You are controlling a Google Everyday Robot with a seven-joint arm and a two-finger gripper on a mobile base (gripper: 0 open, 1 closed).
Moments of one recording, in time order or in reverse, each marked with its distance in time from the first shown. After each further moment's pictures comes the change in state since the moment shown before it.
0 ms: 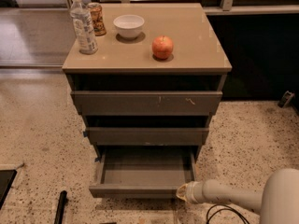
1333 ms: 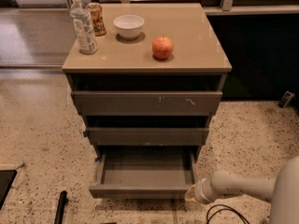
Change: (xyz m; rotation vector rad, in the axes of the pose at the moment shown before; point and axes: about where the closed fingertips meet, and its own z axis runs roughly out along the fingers) arm -0.010 0.025 -0.086 -0.167 0.108 0.084
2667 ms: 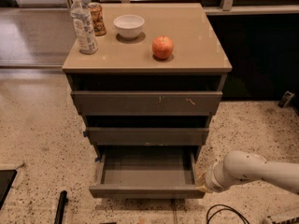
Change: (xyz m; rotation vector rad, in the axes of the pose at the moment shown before) arm -0.044 0.001 -0.143 0.046 0.071 0.025
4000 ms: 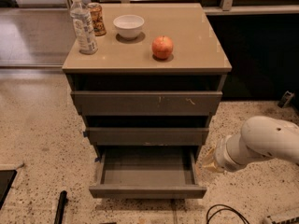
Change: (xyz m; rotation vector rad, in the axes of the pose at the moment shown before) arm -0.081 0.003 -0.170 0.082 0.010 -0.026
